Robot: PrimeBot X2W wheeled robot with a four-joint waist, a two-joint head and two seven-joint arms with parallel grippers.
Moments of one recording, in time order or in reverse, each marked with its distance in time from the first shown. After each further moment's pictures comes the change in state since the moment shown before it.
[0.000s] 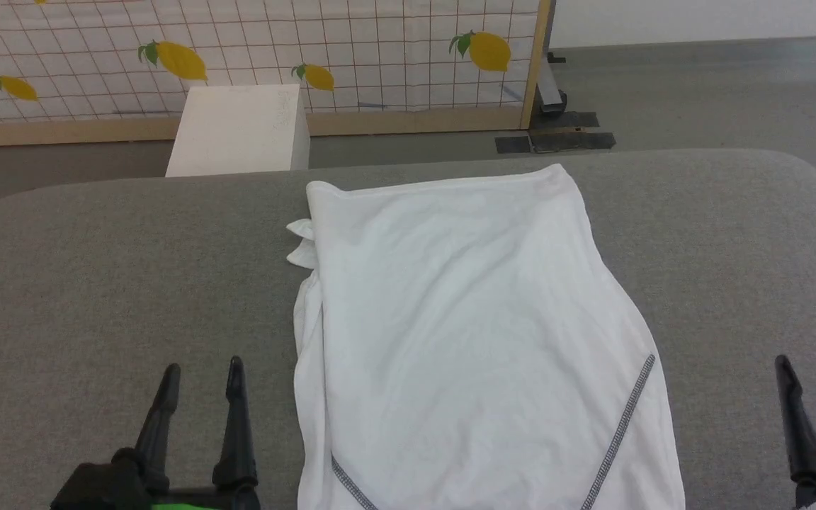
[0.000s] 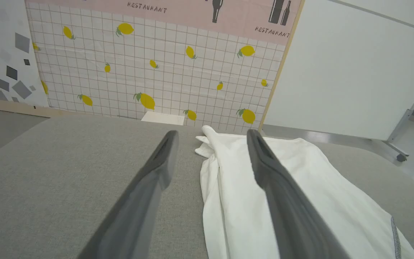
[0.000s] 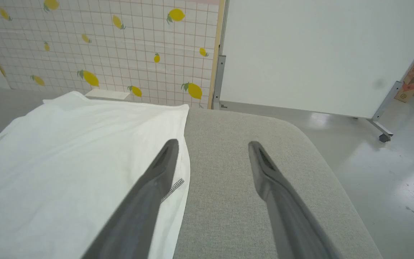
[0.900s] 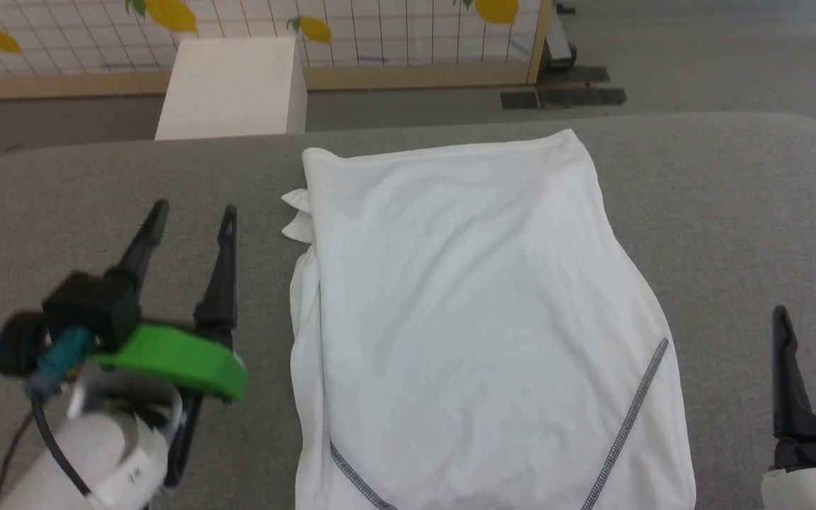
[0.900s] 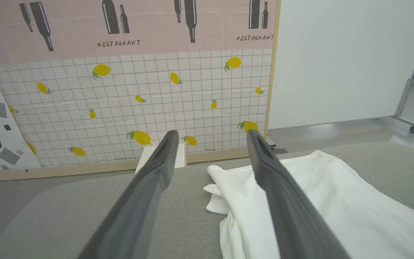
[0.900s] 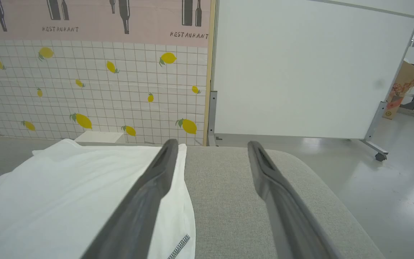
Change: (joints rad) left arm -0.350 -0.040 0.111 0.177 0.157 -0.235 0.218; right arm -0.104 0.155 -0.014 0.003 -0.105 0.000 -0.132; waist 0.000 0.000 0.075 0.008
